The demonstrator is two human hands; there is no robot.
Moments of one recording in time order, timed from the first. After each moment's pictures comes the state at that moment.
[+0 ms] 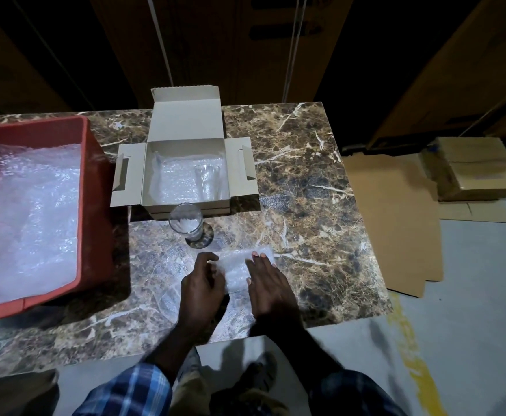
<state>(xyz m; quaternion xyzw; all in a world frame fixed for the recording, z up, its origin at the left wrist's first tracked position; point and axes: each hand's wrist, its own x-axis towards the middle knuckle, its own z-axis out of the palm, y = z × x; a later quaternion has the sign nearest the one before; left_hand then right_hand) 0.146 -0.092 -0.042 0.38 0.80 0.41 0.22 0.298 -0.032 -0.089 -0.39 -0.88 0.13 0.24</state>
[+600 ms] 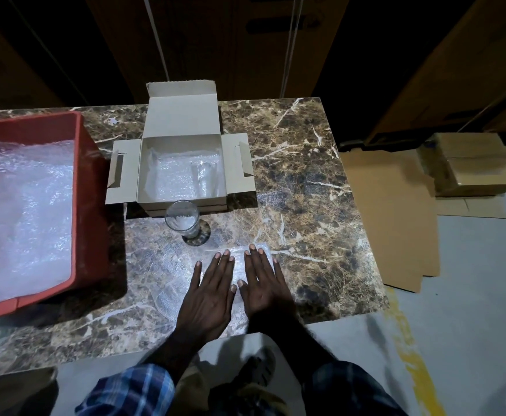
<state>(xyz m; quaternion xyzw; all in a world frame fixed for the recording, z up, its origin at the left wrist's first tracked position) 0.151 -0.110 -0.082 0.67 0.73 0.09 0.09 0.295 -0.030 -0.098 -0.42 -0.90 0.10 0.10</state>
